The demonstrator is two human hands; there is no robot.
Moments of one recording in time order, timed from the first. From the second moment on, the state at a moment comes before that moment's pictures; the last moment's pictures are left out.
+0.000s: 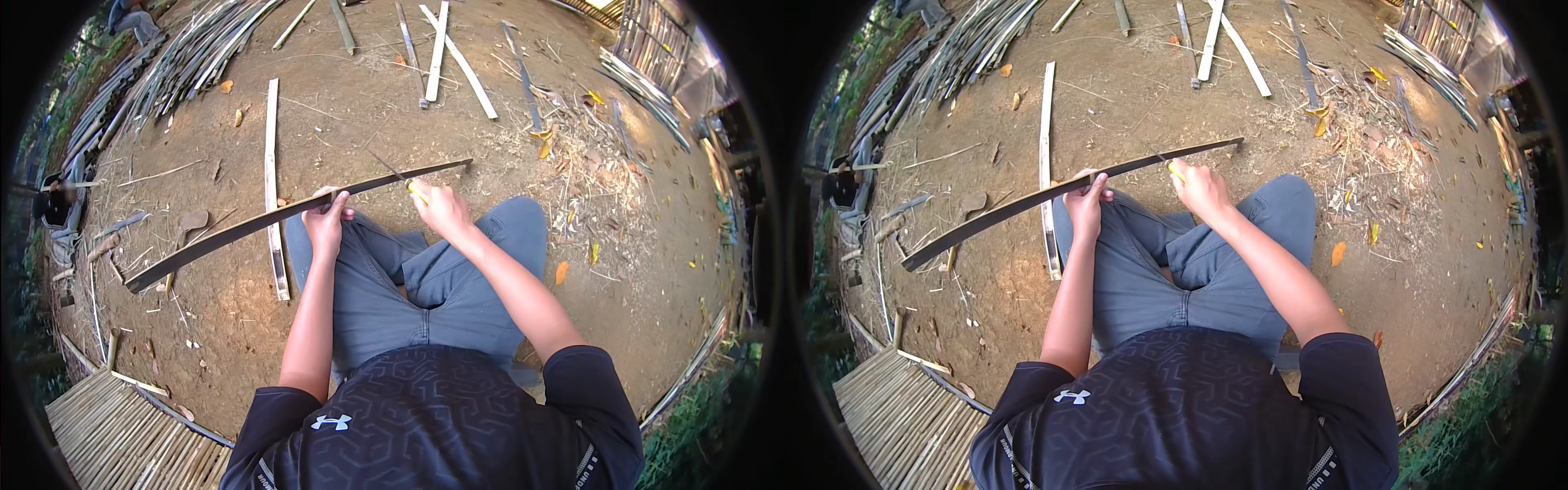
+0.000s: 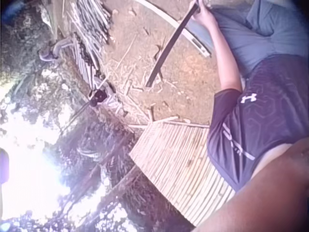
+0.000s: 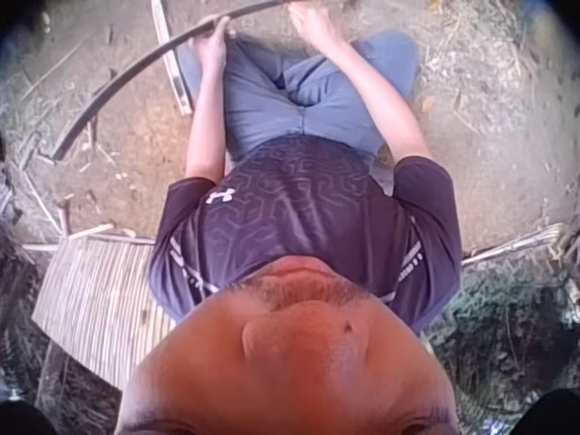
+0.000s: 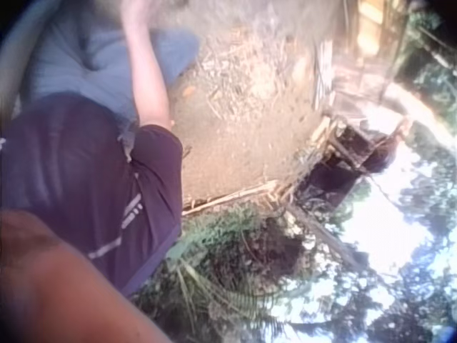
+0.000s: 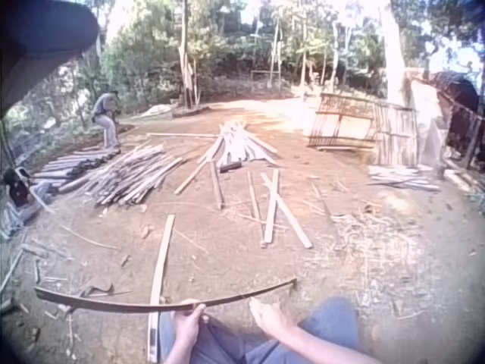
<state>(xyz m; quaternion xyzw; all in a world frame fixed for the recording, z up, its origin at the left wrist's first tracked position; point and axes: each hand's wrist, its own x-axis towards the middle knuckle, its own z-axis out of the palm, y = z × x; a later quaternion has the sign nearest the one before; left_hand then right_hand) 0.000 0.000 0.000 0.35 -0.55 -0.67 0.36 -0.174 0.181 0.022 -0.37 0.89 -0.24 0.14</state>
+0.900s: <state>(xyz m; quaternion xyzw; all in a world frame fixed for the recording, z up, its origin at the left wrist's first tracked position) 0.001 -0.001 0.003 0.32 -0.55 -0.68 0.35 -0.164 0.182 0.047 -0.36 0.91 -0.18 0.09</state>
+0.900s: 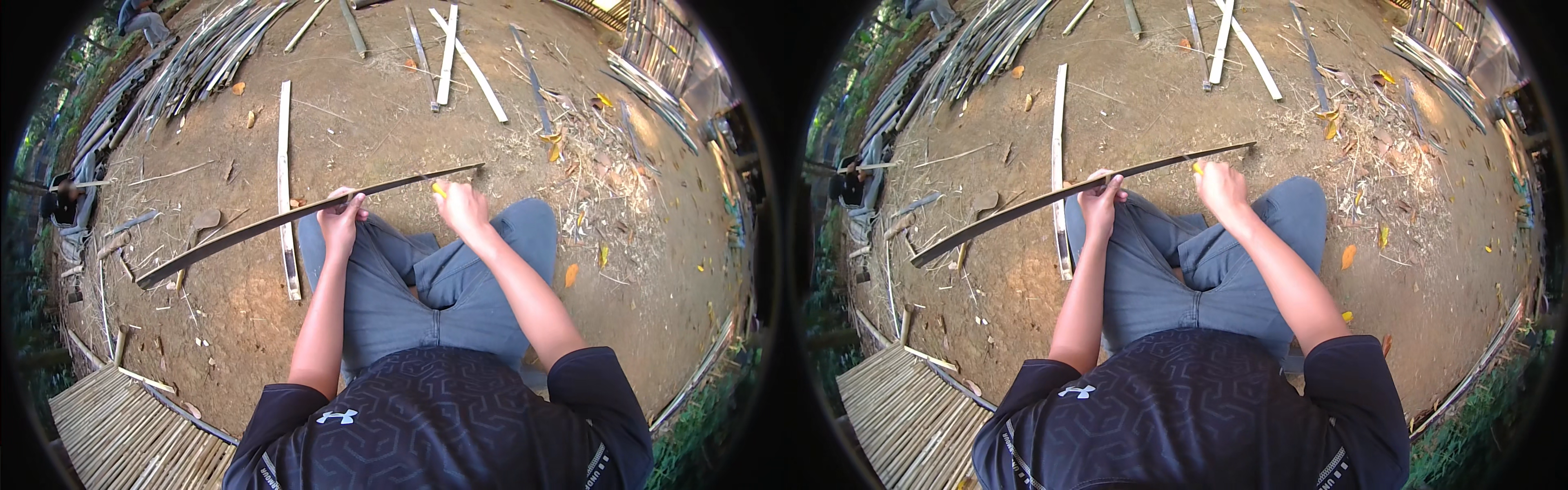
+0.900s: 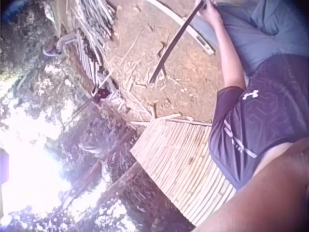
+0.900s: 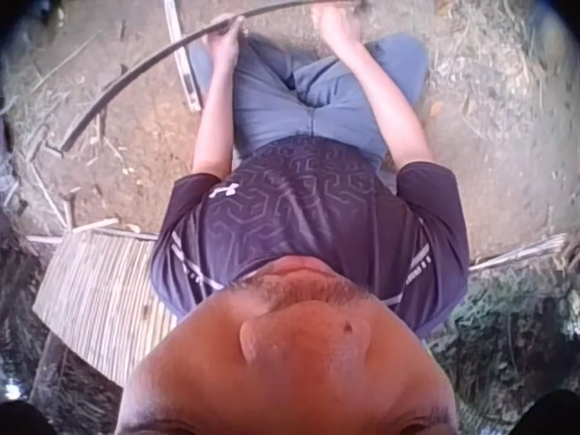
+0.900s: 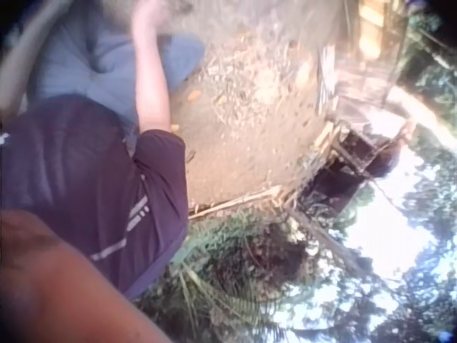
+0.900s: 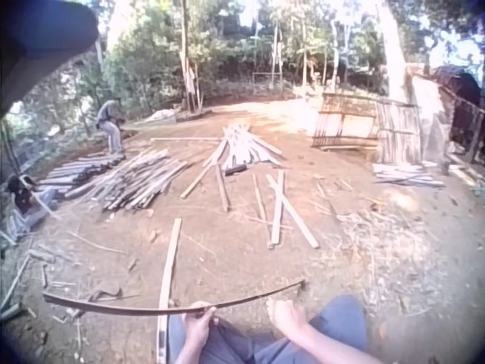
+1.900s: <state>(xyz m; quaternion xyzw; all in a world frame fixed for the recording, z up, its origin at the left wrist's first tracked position) 0.005 0.001 0.002 0.29 -0.57 -0.69 0.32 -0.148 0.183 0.061 -0.42 0.89 -0.14 0.10</state>
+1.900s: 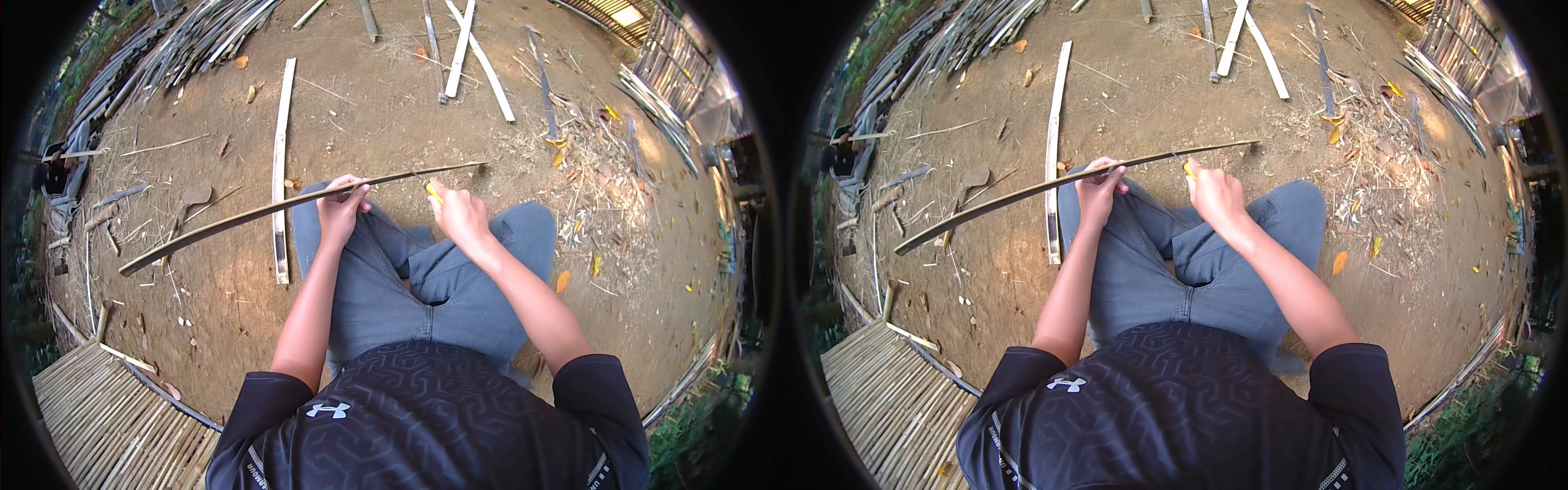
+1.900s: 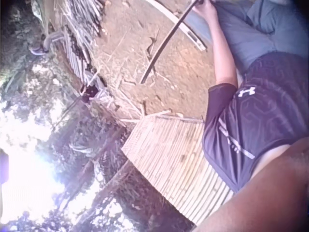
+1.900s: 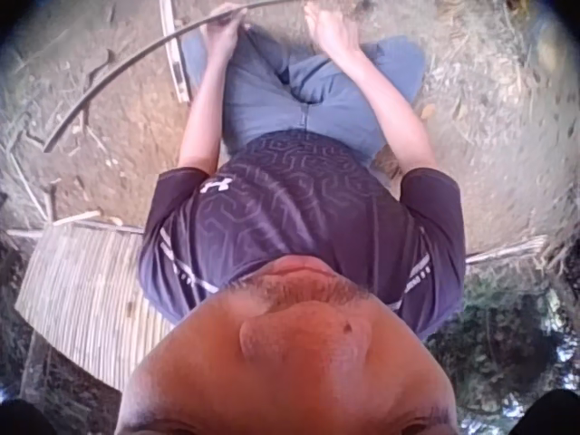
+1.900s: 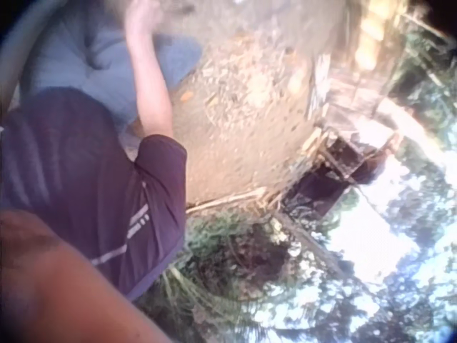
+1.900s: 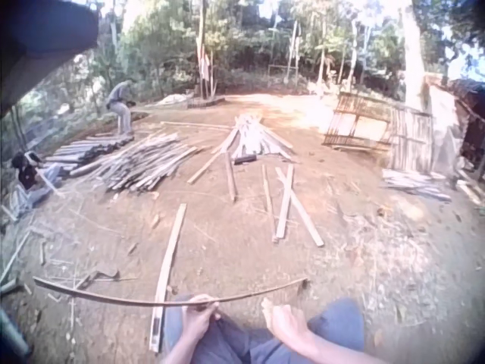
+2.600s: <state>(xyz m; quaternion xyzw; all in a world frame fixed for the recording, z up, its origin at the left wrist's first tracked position) -0.001 0.001 0.006 0.34 -0.55 -0.67 0.37 -0.173 0.190 -0.017 -0.31 0.93 -0.16 0.06</state>
